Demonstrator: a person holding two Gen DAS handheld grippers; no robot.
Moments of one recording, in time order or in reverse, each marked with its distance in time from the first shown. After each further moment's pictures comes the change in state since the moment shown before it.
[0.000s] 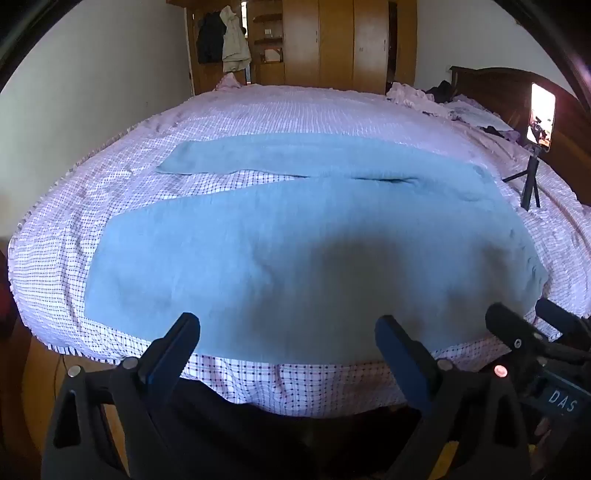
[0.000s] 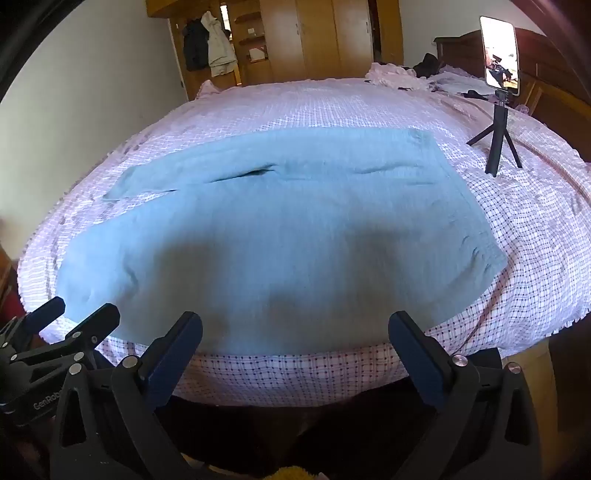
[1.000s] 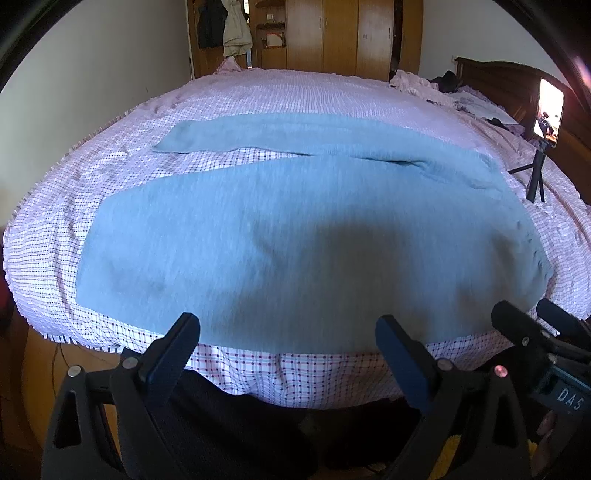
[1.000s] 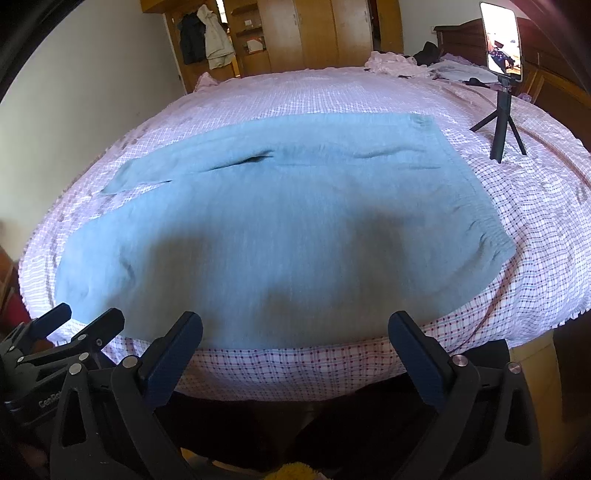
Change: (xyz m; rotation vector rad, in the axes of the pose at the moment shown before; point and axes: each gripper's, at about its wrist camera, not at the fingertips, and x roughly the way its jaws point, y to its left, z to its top) left arm 0.020 0.004 -0.006 -0.021 0.079 -0.010; right arm 0.014 -0.002 -0.002 0.017 0.041 0.005
